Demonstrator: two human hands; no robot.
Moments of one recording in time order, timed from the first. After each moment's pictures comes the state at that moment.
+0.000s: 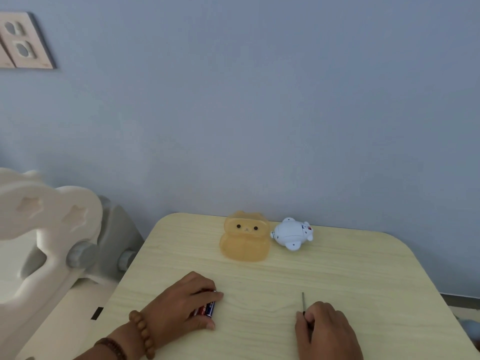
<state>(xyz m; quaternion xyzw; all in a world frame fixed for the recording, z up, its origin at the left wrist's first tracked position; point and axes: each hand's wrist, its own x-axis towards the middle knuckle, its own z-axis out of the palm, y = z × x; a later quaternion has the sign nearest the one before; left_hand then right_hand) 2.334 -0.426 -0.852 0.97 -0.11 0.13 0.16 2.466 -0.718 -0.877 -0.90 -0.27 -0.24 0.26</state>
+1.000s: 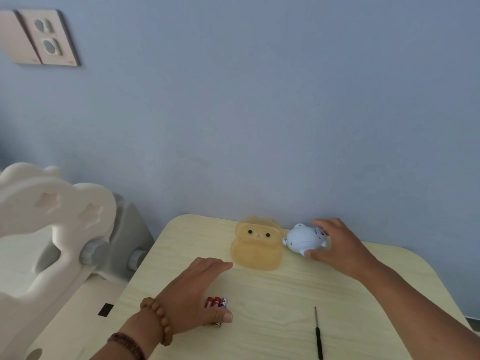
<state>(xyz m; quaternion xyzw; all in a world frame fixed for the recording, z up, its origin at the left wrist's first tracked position) 2.349 -0.436 -0.810 0.97 0.08 0.03 0.25 2.632 -0.665 -0.790 -0.89 -0.34 0.09 0.29</state>
